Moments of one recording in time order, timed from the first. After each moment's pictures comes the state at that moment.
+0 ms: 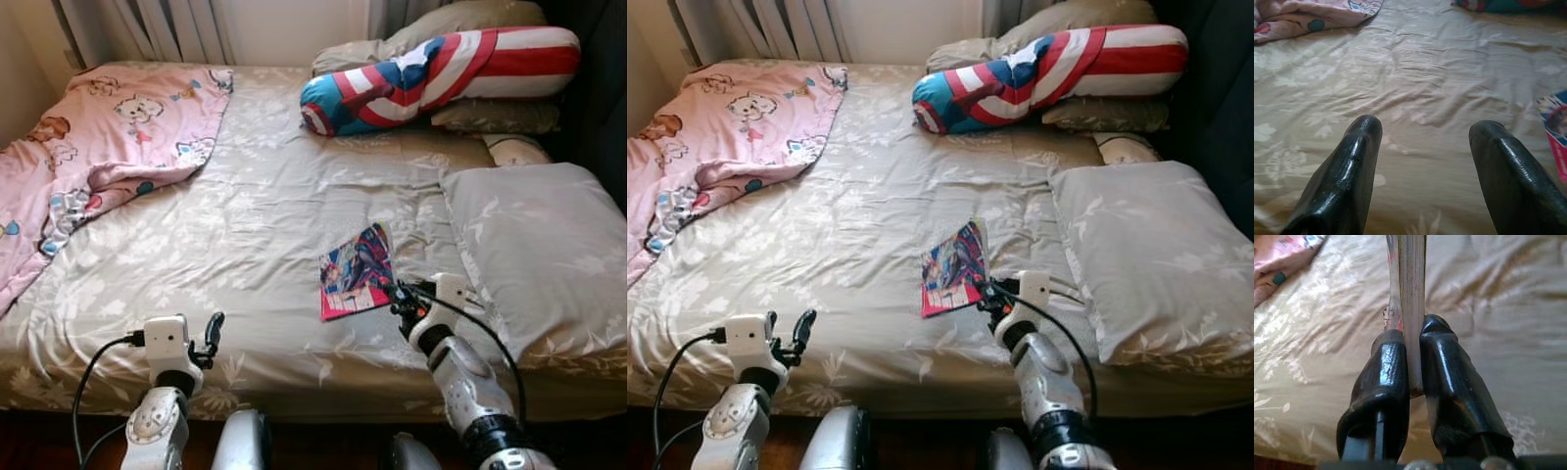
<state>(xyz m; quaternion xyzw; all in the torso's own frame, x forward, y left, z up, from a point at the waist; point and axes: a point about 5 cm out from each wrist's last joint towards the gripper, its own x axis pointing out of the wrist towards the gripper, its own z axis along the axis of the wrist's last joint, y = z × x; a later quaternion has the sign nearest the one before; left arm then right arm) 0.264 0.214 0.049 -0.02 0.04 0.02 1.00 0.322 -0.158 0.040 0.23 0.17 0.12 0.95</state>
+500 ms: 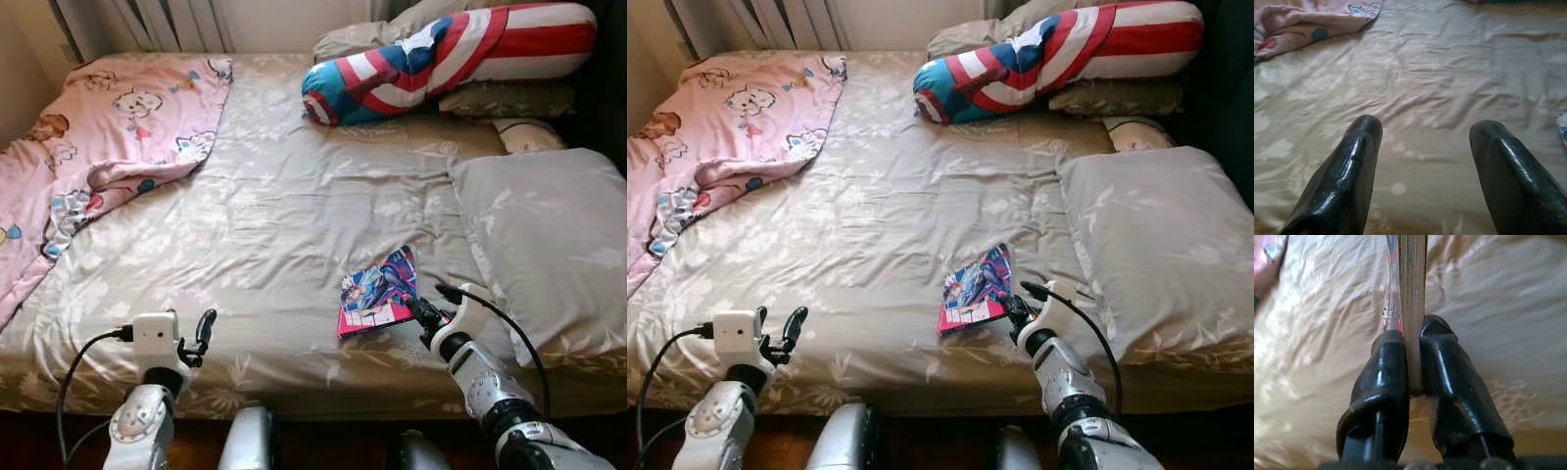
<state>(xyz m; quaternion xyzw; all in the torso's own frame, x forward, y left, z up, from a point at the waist) 0.259 0.223 0.059 0.00 0.03 0.01 1.00 0.321 -0.184 0.028 0.32 0.20 0.05 0.93</state>
